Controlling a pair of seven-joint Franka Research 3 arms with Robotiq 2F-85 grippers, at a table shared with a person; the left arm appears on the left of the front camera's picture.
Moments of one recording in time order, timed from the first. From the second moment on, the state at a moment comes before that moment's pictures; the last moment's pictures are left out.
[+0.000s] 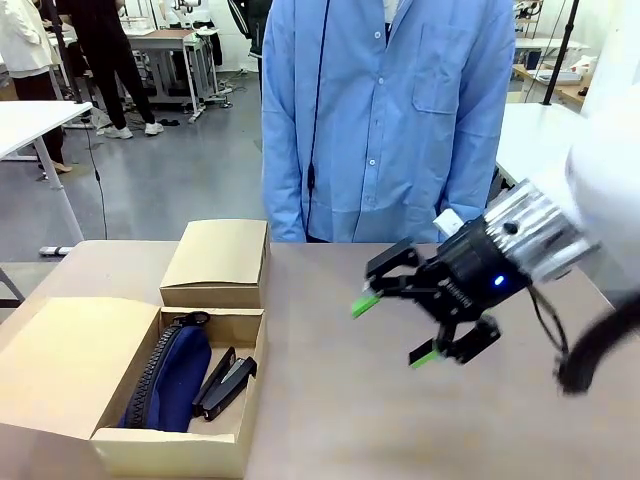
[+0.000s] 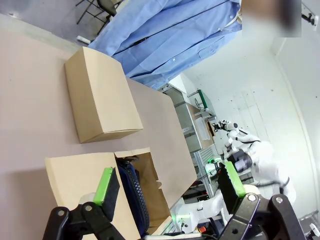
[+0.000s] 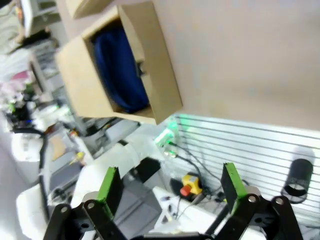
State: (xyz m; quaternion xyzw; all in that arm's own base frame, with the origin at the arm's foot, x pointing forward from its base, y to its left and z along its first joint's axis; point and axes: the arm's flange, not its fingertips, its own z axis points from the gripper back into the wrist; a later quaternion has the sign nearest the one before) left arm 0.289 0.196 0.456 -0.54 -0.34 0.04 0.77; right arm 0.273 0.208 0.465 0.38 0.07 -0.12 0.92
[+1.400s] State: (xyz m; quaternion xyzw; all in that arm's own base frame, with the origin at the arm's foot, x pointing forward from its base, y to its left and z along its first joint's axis) left arm 0.289 0.196 0.455 -0.54 -0.34 0.04 0.77; right arm 0.256 -0.065 0.453 0.64 0.09 -0.04 0.77
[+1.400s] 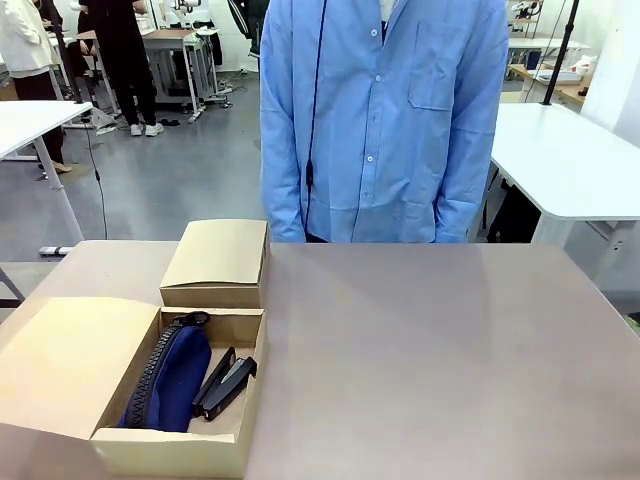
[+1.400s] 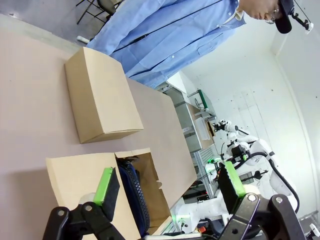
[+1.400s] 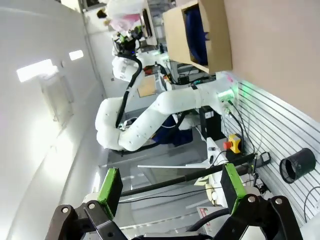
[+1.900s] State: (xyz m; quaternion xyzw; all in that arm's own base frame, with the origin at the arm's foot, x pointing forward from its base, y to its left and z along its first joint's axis) left arm 0.289 0.196 0.455 -0.54 -0.34 0.04 0.77; right arm 0.256 -0.067 0.453 0.64 0.09 -0.04 0.76
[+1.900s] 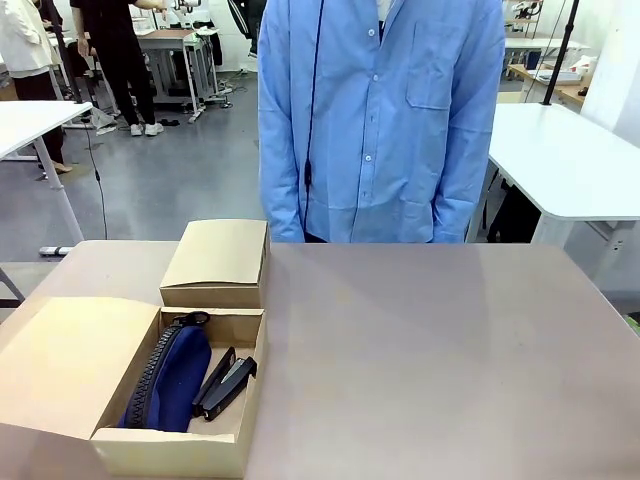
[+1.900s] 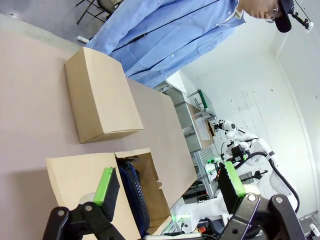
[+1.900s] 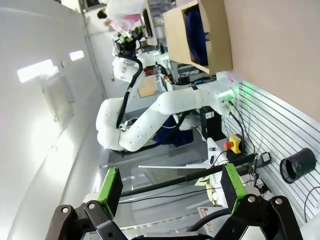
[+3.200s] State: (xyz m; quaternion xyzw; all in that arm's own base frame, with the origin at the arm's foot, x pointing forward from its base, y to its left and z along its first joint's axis) left arm 0.356 0.121 0.477 -0.26 -0.56 -0.44 0.65; right arm 0.256 -0.068 0.454 0.64 0.09 -0.04 0.76
